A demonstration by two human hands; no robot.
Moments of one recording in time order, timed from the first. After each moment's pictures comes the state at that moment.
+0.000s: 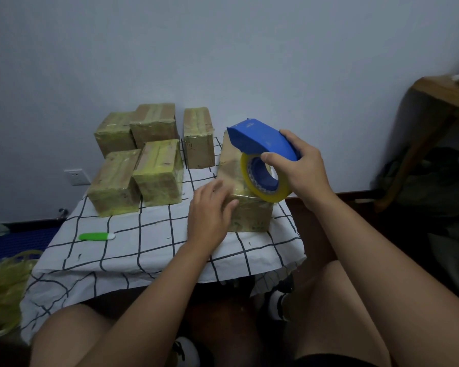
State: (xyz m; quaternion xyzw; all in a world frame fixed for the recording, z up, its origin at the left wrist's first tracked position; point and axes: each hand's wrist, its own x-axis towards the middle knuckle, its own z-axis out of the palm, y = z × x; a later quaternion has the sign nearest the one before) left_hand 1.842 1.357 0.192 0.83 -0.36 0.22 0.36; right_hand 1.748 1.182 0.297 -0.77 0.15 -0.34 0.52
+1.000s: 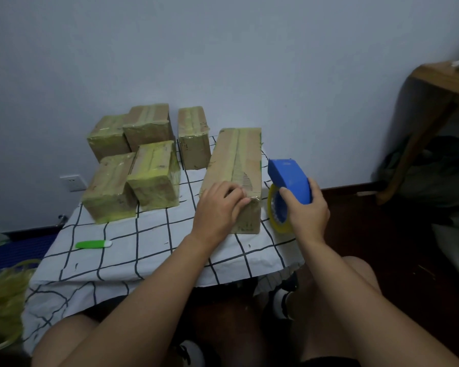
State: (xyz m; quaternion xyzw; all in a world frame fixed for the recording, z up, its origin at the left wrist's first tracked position) left_hand 1.857 1.336 0.199 0.78 -0.49 0.24 0.31; right_hand 1.736 1.182 0.194 -0.68 0.37 -0.40 0.50
